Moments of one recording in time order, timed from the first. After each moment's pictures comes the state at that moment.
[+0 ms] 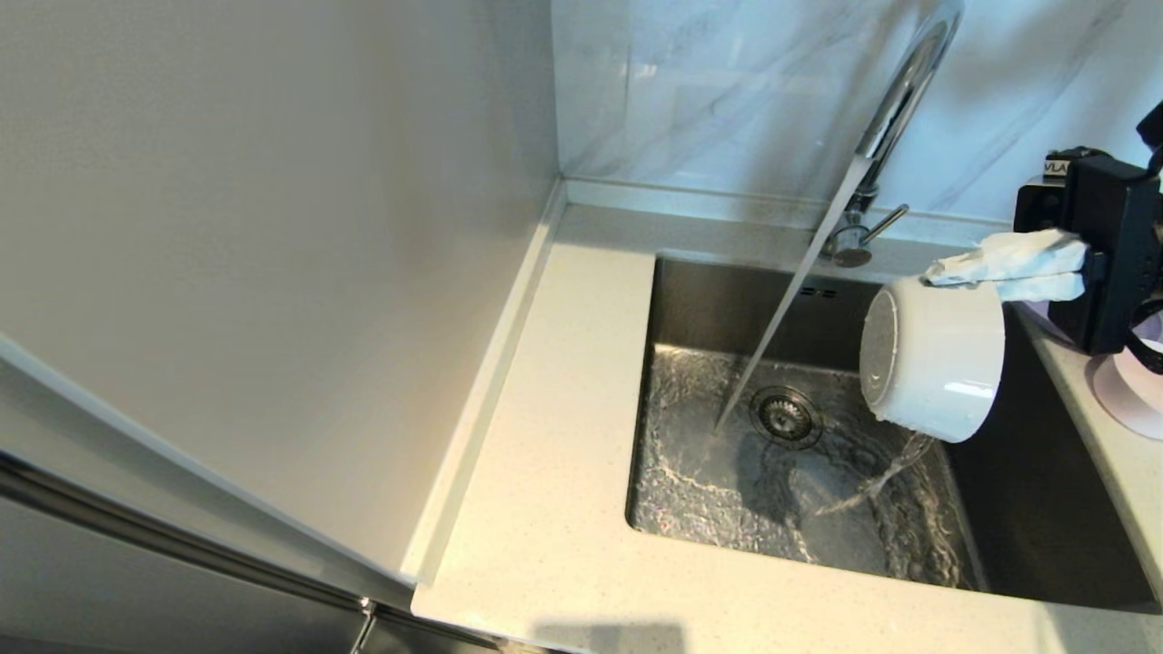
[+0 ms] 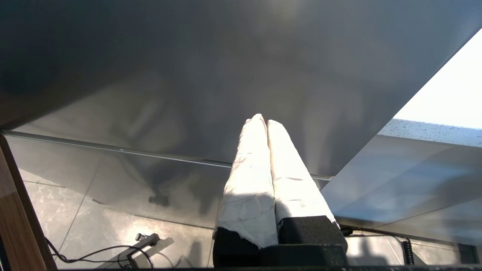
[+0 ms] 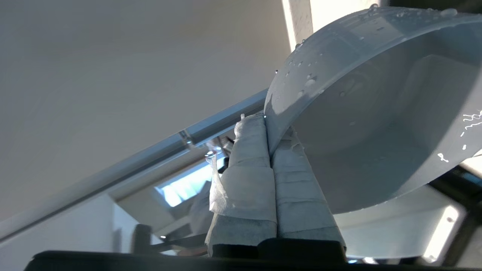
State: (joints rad) left arm 0.00 0.00 0.00 0.00 0.00 0.00; right arm -0.09 1.75 -1.87 1.11 1.20 0.53
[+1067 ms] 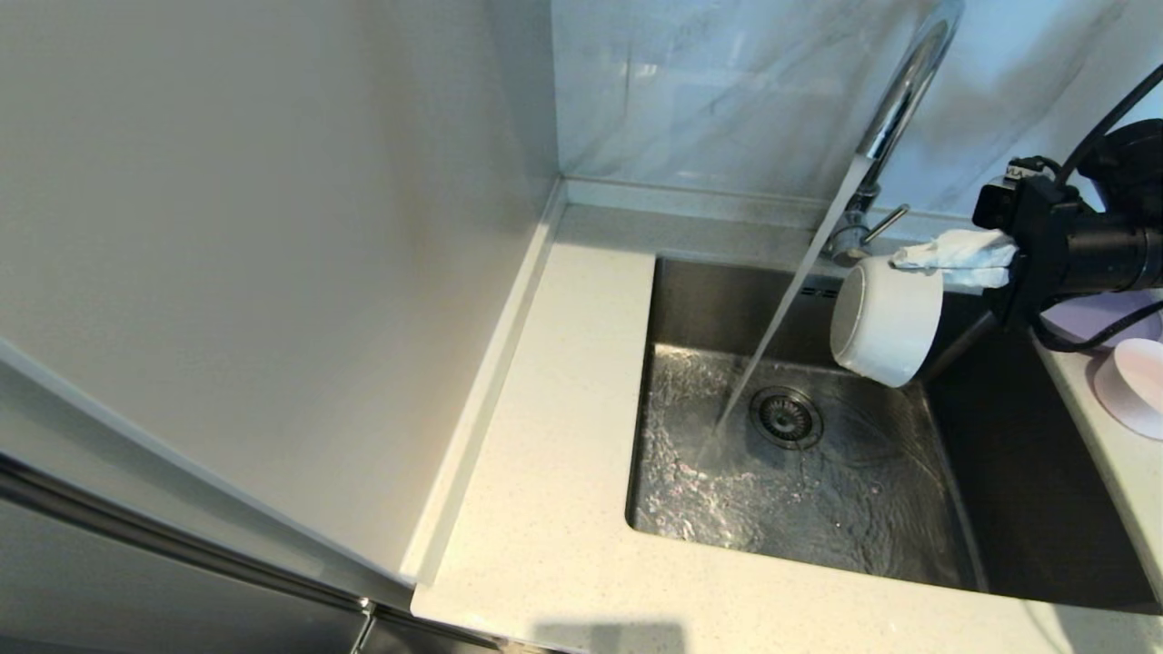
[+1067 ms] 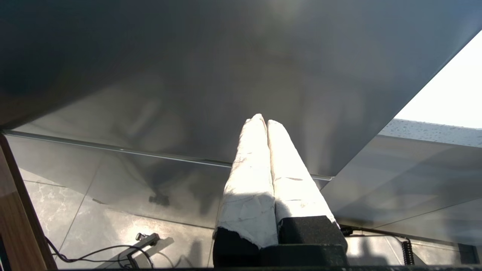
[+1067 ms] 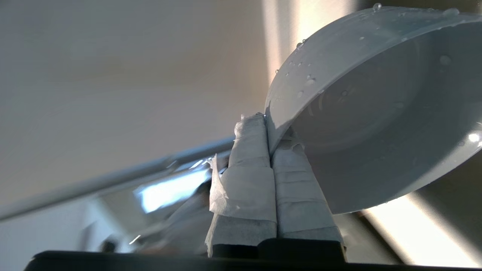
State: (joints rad) left arm 0.00 0.00 0.00 0.00 0.00 0.00; right arm -0.18 1.95 -1.94 0.90 1.30 0.44
